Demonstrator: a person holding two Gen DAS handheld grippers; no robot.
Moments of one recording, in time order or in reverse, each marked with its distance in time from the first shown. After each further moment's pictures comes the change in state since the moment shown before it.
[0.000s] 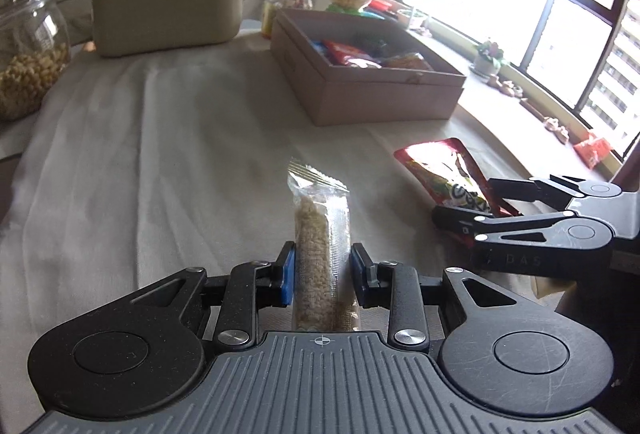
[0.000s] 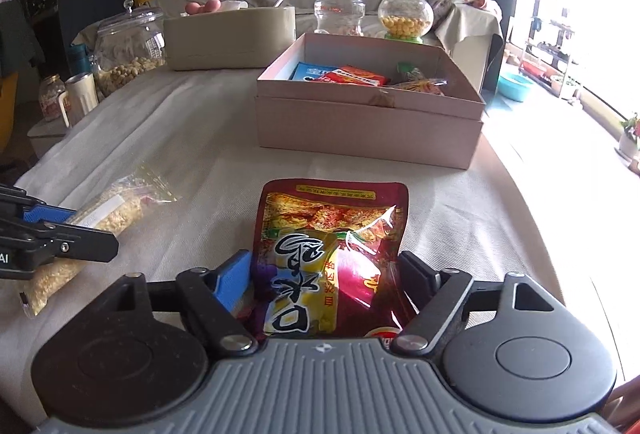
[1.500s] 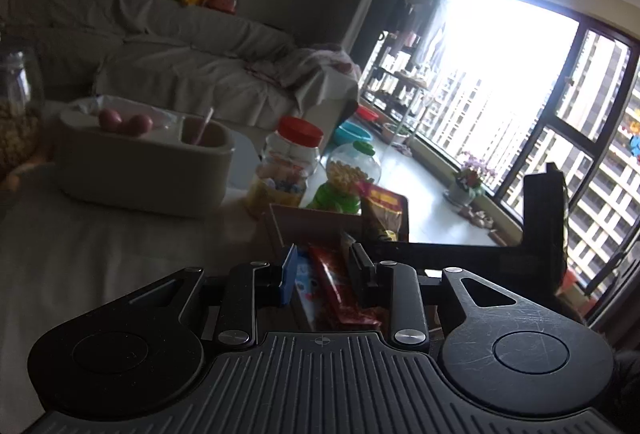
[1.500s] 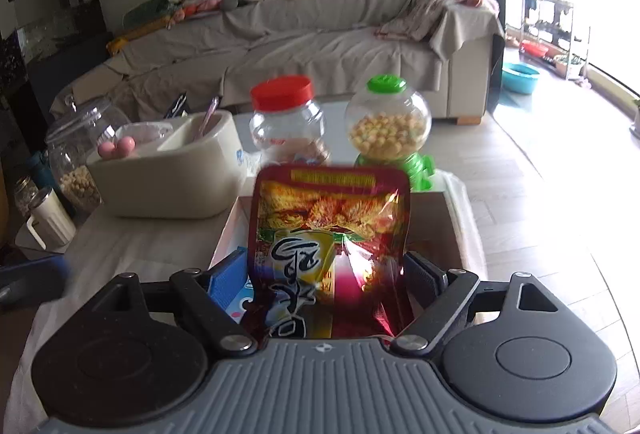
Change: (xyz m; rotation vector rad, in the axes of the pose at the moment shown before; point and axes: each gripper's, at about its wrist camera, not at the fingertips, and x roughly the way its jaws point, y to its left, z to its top) left arm 0.015 0.044 0.160 -0.173 -0.302 -0.103; right arm 0.135 -0.050 0.210 0.119 0.036 0.052
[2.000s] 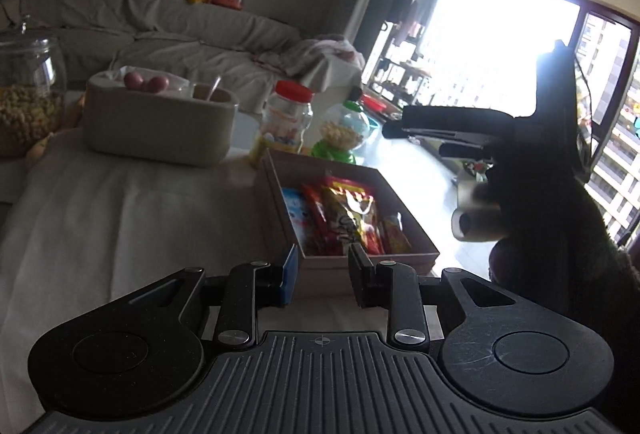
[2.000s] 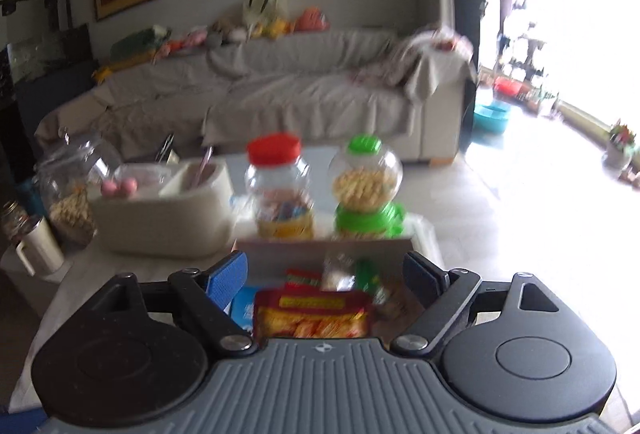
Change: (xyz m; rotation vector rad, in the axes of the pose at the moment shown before) left arm -0.044 -0.032 -0.065 0.013 0.020 0.022; right arm -0.093 0.007 -0.001 -0.035 -0.226 -0.102
